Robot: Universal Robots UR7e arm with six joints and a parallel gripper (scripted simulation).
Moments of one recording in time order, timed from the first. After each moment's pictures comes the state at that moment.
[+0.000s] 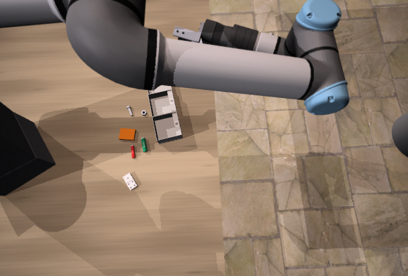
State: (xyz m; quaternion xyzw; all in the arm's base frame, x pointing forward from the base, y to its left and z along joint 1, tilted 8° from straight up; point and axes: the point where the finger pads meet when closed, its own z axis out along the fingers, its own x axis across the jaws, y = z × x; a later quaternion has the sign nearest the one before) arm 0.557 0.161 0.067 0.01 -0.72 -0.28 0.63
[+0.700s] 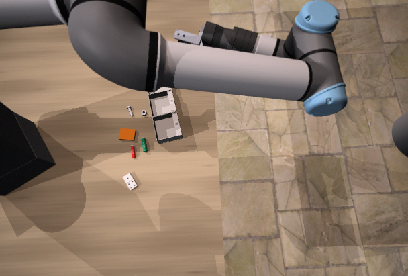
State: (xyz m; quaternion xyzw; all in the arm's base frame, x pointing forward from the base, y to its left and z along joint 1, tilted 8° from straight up) arm 0.559 0.161 0.059 0.01 -0.72 -0.28 0.63
